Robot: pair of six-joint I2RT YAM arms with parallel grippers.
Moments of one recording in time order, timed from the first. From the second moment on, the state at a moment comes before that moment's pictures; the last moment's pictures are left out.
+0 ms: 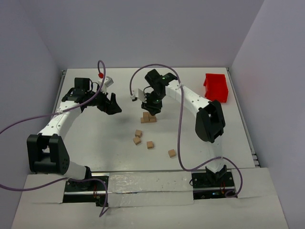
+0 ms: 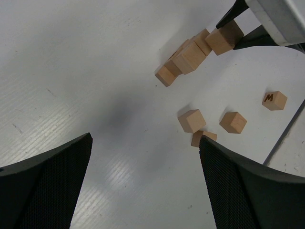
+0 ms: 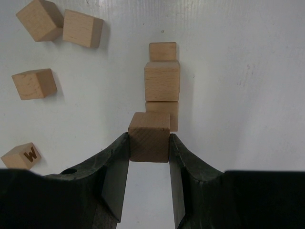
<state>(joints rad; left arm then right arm) -0.11 1.46 1.12 -0.52 0.73 0.26 0.63 2.04 1.87 -1.11 -0.38 -0.90</state>
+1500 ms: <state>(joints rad) -0.10 1.49 1.12 -0.51 0.75 0.25 0.64 2.08 1.91 -1.09 -0.36 -0.90</state>
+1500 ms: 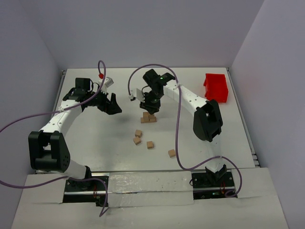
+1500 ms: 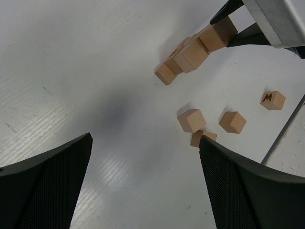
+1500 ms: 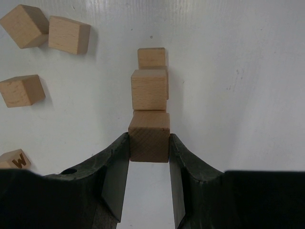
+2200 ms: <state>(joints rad) -0.10 1.50 1.12 -0.51 0.75 0.25 0.64 2.08 1.89 -1.08 -0.35 -0.90</state>
